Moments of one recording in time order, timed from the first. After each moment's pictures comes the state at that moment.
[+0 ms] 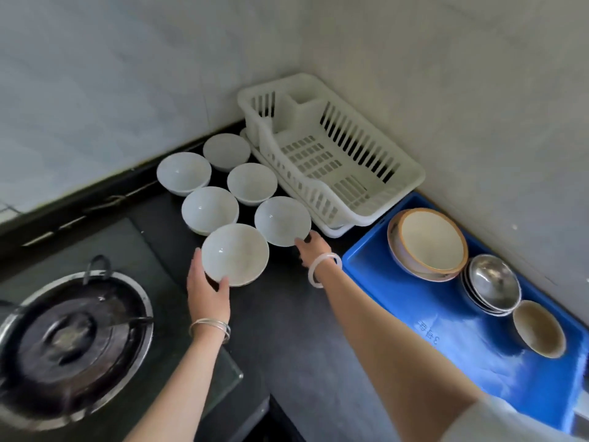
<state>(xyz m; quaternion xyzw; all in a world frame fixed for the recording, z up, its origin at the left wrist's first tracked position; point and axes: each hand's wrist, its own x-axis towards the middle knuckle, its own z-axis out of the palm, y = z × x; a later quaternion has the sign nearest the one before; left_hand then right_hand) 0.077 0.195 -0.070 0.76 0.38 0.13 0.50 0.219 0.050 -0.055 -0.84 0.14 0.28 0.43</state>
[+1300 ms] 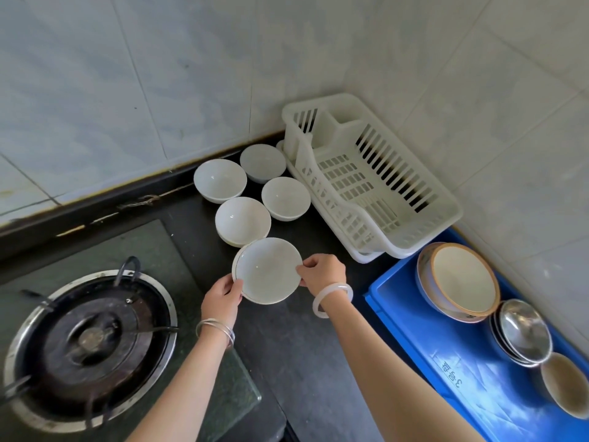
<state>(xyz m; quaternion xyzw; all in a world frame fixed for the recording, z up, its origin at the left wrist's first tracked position) 0.087 0.236 -0.089 0.56 0.45 0.06 0.70 0.196 0.100 -0.023 -0.88 0.10 0.27 0.38</state>
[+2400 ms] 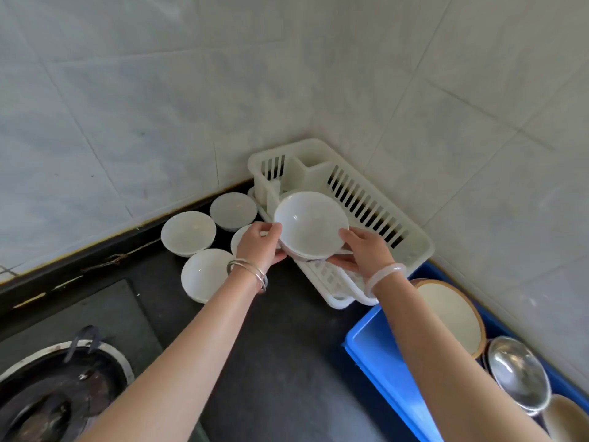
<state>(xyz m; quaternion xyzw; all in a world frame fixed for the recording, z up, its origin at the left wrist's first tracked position) 0.254 0.196 0.053 0.58 0.31 0.04 0.75 0.305 0.031 0.072 -0.72 0.12 0.20 0.65</state>
